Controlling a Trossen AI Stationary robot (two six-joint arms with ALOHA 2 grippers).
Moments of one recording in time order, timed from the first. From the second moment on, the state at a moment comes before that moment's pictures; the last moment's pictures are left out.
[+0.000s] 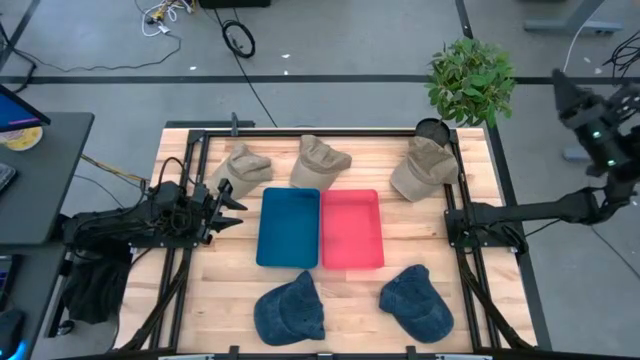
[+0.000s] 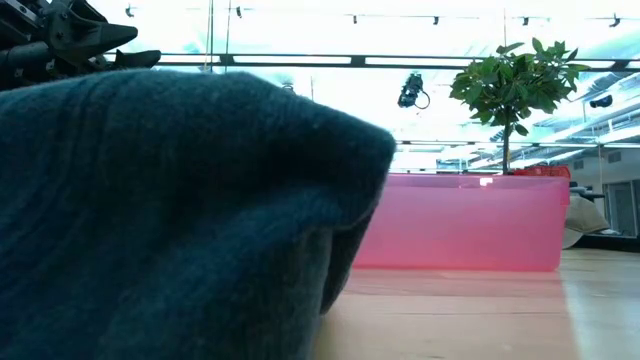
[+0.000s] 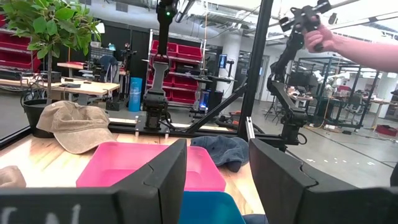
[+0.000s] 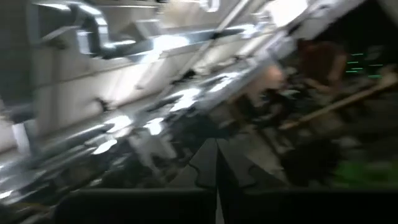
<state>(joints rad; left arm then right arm) 0.20 0.09 0.01 0.28 0.37 -0.22 -0.05 0.45 1.40 -0.41 0.82 0.18</state>
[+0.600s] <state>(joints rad) 0.20 0.09 0.01 0.28 0.37 -0.22 -0.02 0.39 1.58 -0.82 1.53 0.36</state>
